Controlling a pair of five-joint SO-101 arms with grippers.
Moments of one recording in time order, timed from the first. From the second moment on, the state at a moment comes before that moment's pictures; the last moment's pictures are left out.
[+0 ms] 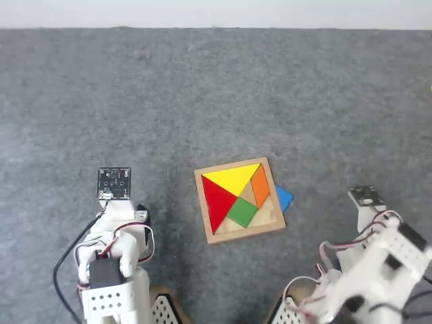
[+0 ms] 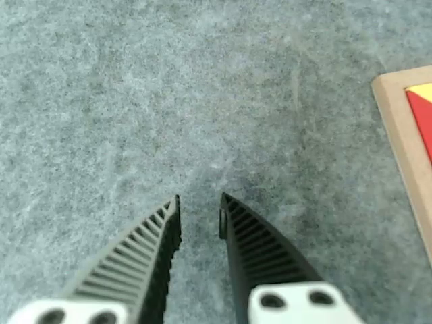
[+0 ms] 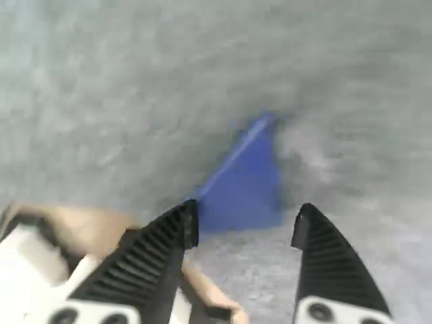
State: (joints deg) left arm -14.9 -102.8 97.2 72.0 -1.5; right arm 41.8 -35.5 68.8 73.7 52.0
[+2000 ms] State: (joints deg) left arm -14.9 -102.8 97.2 72.0 -1.5; right arm -12.9 -27.6 36.3 72.4 0.1
